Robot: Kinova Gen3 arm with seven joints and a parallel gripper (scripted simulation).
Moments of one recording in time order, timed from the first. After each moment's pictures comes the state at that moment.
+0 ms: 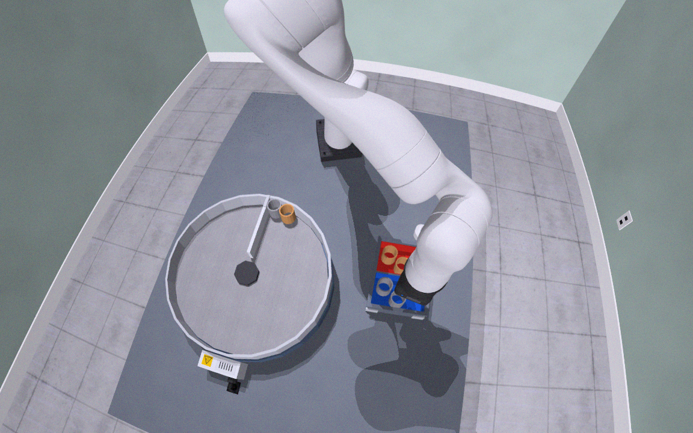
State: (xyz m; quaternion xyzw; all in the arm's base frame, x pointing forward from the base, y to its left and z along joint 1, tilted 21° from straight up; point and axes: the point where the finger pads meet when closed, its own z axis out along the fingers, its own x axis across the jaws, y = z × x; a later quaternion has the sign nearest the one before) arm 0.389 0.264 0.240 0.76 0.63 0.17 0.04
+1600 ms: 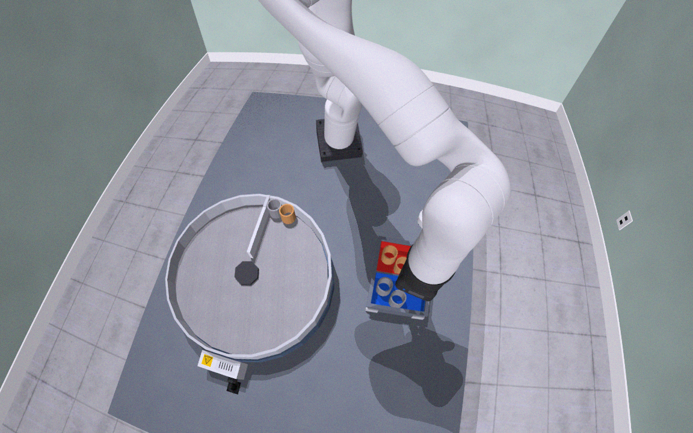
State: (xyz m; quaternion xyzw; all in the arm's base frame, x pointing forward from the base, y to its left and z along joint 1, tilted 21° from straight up) arm 0.379 0.250 0.296 0.76 0.62 0.18 0.05
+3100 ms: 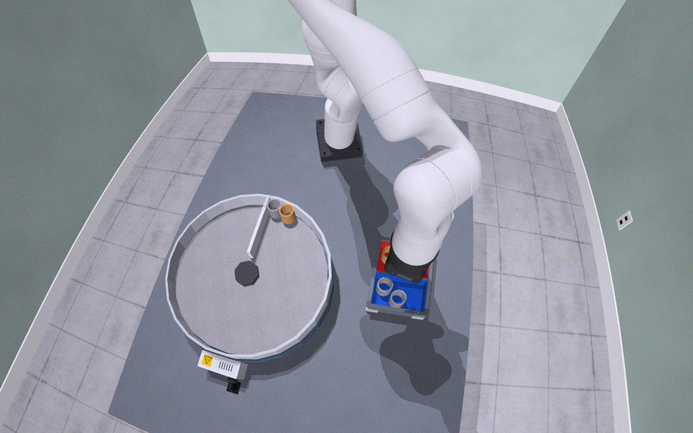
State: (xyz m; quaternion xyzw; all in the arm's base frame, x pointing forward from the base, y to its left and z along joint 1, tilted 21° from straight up) arm 0.351 0.226 0.275 0.75 0.64 0.17 0.03
